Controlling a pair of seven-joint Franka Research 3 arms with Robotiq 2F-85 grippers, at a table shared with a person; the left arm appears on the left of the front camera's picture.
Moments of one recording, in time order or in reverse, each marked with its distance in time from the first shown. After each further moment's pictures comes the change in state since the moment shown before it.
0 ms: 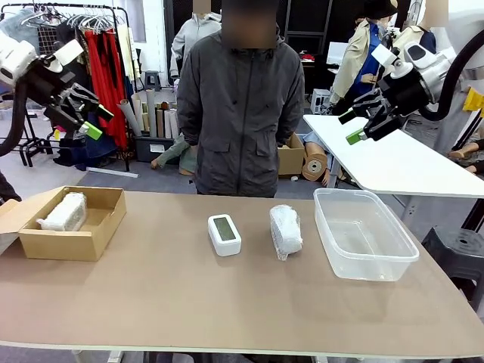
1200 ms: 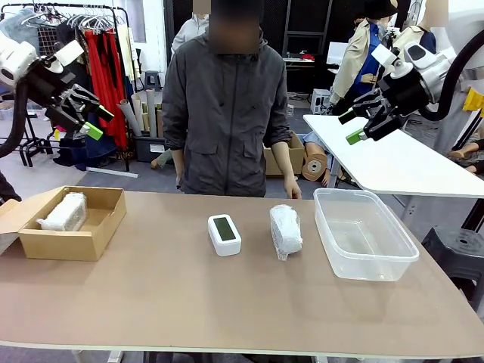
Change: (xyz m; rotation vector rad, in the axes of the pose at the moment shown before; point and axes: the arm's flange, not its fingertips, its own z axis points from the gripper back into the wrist) left arm -0.001 0.001 -0.001 0.002 0.003 0.015; right arm 0.000 0.000 0.000 0.000 0.000 0.000
